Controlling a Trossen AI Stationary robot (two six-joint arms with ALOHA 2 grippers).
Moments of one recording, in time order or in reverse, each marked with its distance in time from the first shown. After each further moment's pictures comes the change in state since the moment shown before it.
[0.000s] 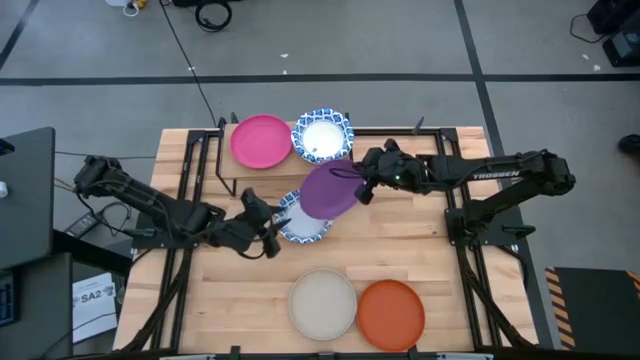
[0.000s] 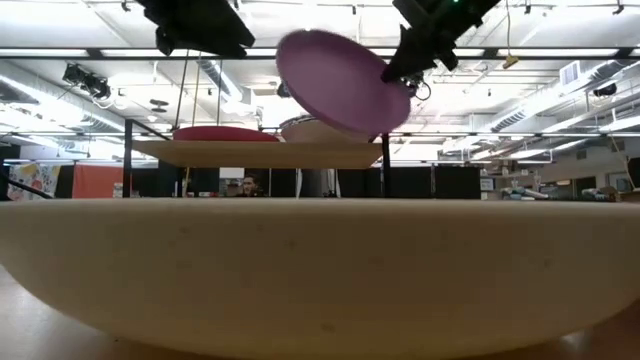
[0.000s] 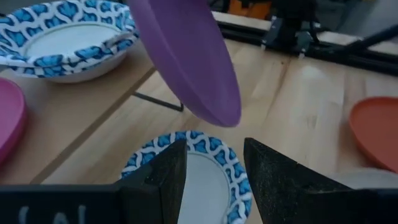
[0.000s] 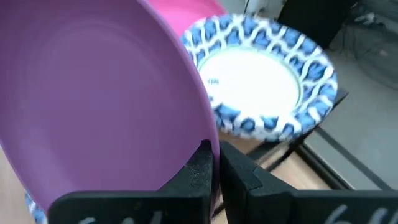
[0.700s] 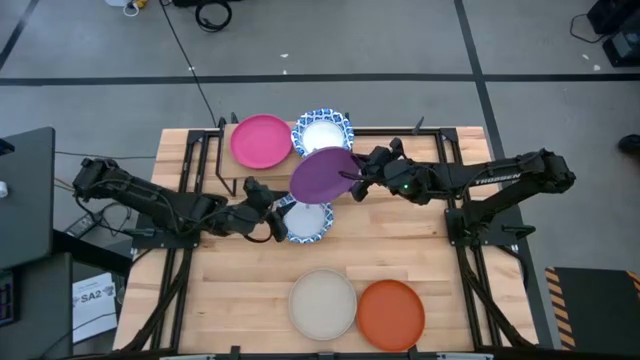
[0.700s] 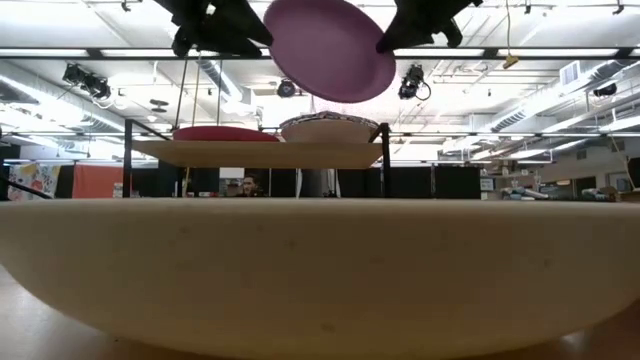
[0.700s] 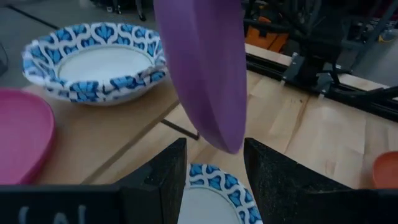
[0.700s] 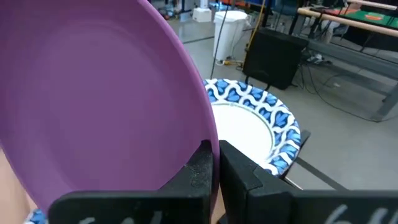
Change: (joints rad) left arm 0.107 0.001 0.000 0.124 -0.006 0.024; right arm 0.102 0.000 0.000 0.186 0.257 0.000
